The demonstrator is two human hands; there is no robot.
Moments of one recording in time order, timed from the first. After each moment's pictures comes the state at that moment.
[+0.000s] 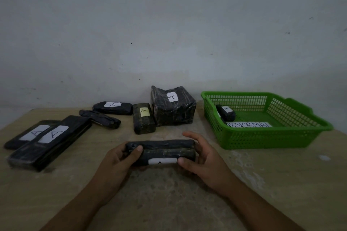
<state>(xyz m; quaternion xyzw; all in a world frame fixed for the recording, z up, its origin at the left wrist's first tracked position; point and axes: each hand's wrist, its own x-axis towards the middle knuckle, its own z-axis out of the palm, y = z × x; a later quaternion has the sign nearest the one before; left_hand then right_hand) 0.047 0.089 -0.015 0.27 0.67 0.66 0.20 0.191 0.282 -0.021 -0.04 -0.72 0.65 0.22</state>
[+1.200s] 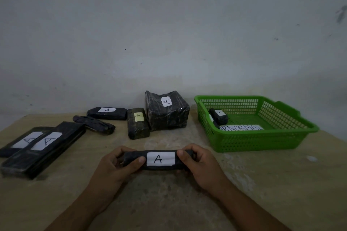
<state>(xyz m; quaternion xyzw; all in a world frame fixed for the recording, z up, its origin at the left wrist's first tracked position) 0.059 0.092 -0.012 0.29 0.64 0.69 0.16 0.195 0.278 -0.009 -0.15 -0.79 0.54 0.26</state>
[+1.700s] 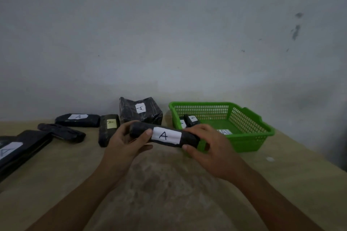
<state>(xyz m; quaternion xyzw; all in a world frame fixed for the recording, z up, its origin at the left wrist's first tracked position) 0.099 0.177 0.045 0.29 0.54 0.76 0.20 0.273 0.340 0.065 -0.11 -0.92 0.18 0.32</state>
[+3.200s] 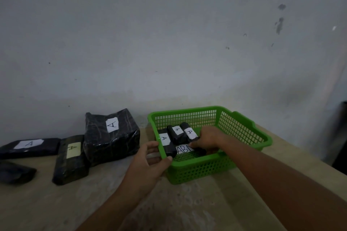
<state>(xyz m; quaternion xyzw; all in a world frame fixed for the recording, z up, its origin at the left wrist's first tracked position) 0.111 0.295 0.032 0.35 0.61 0.66 0.27 0.198 0.510 0.069 -0.42 -0.89 0.15 0.00</state>
